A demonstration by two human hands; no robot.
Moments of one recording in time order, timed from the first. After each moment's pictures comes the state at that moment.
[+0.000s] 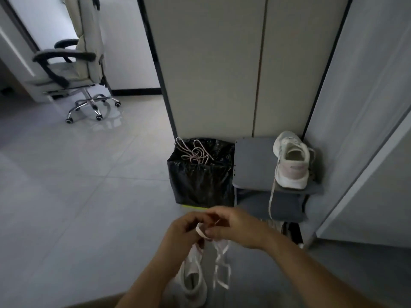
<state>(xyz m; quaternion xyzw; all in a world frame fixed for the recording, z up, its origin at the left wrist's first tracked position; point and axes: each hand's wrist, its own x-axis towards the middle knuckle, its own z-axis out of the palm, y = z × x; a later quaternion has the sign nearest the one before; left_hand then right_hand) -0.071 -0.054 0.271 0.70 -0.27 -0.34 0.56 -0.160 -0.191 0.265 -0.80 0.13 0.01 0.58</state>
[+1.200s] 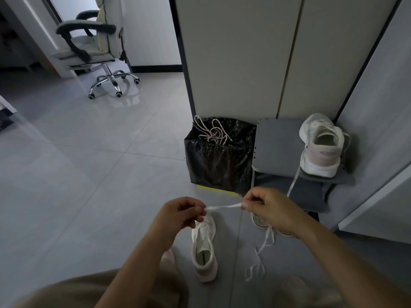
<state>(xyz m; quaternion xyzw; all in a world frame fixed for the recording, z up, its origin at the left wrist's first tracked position) -0.034 -0.030 0.252 0.71 -0.16 -0.39 0.57 -0.173 -0.206 0.262 -0.83 0.22 -0.02 0.51</state>
